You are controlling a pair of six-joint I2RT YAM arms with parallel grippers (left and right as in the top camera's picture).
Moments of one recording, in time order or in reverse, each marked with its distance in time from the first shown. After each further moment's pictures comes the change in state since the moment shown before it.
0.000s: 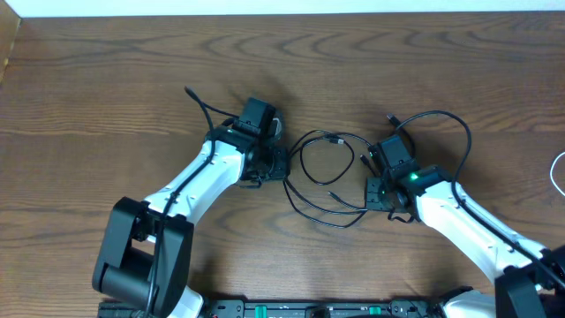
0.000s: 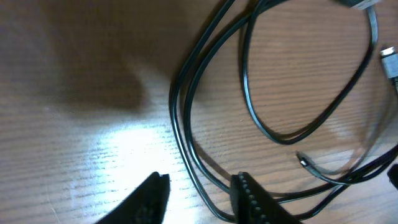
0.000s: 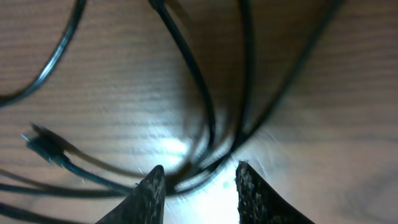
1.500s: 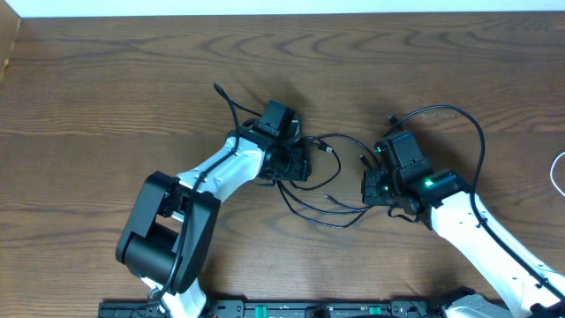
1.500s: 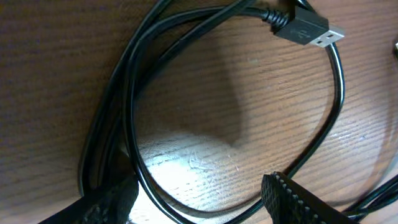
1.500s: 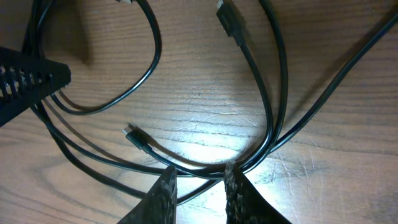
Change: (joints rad) left arm -0.066 0.141 0.027 0.139 0.003 0.066; right arm 0.000 -0.144 0.034 -0.019 -0.113 -0.021
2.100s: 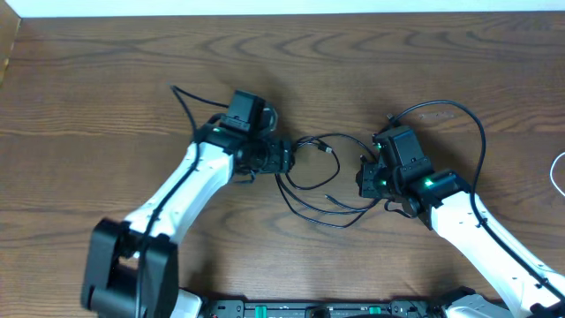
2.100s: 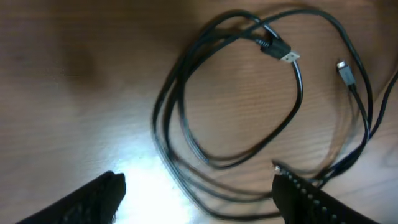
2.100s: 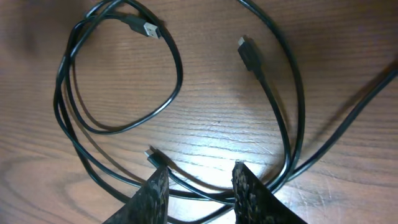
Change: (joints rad) left arm 0.099 -0.220 -0.004 -0.147 -0.003 0.005; right arm 0.000 0.000 0.000 0.090 -0.011 0.002
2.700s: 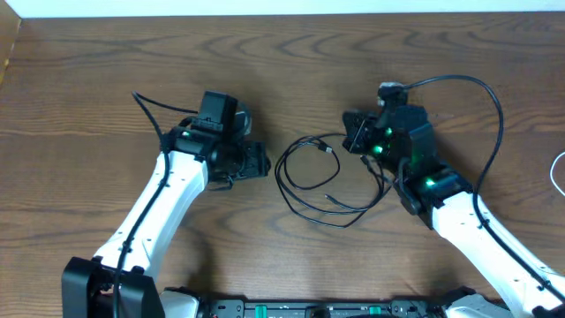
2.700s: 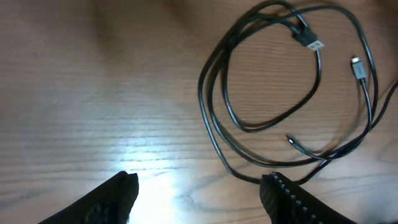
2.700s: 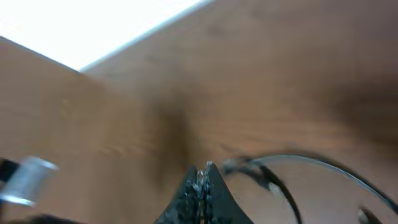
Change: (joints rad) left arm 0.111 -0.142 0.000 -0.204 -0.011 0.000; right arm 0.000 -0.007 0.008 0.553 -0.024 0.180
